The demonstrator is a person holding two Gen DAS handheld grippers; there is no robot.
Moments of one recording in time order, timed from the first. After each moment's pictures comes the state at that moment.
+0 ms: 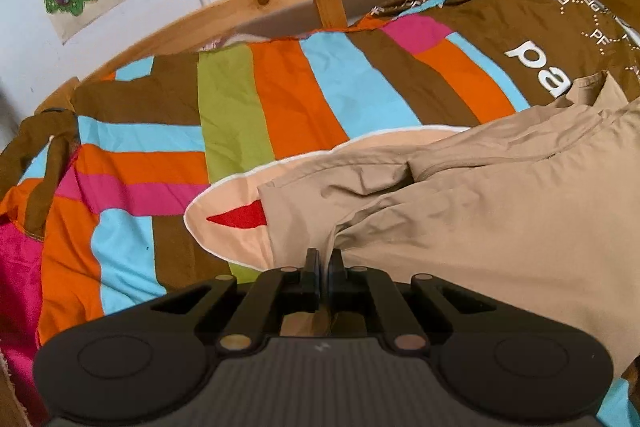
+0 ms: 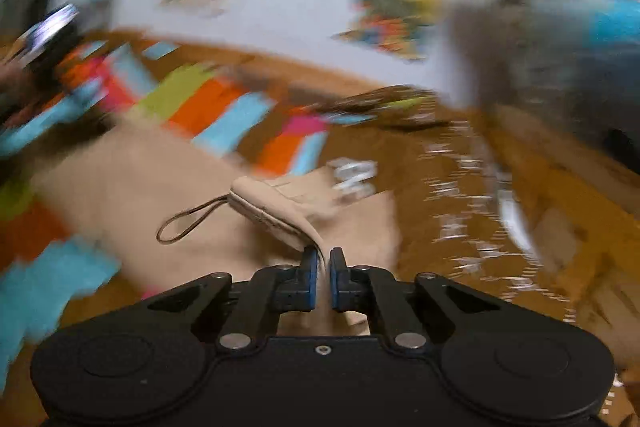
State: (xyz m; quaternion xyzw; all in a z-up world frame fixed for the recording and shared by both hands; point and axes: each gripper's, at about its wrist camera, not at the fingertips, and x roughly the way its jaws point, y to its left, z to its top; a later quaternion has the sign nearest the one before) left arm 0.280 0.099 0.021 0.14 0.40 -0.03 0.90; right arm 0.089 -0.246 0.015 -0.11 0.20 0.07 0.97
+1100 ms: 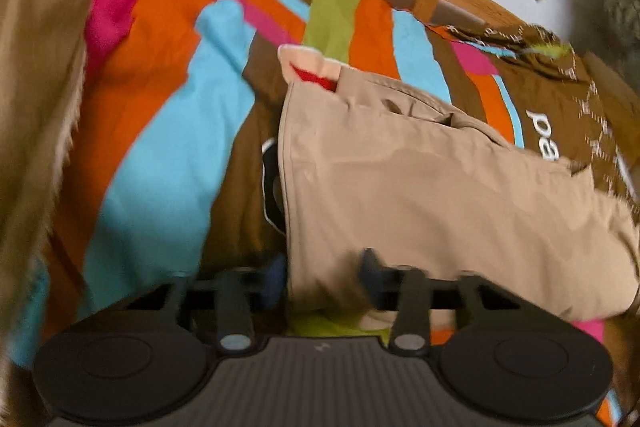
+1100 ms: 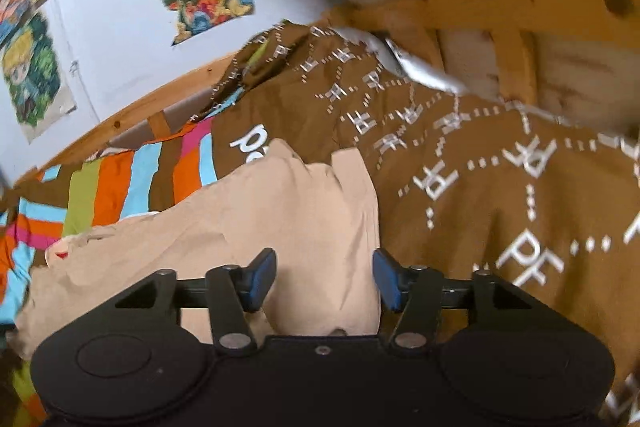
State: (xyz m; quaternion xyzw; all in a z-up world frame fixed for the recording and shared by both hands) left arm 0.167 0.200 -0.008 -0.15 0.43 0.00 0.89; right arm 0.109 -0.332 -0.028 0.20 0.27 -0.03 0.94
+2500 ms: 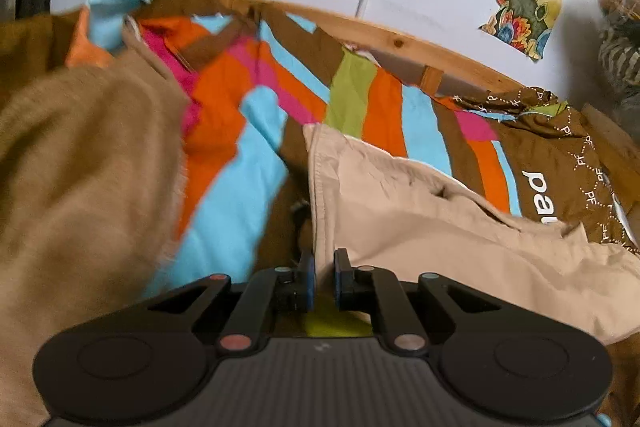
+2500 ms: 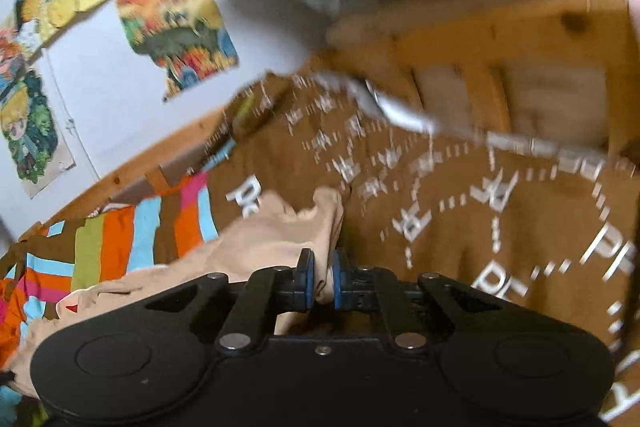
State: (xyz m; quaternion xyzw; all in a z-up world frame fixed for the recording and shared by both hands) left arm 0.100 0.205 0.050 -0.13 0.34 0.05 0.93; right arm 0.078 -0.338 -0.005 0.23 0.20 -0.05 0.95
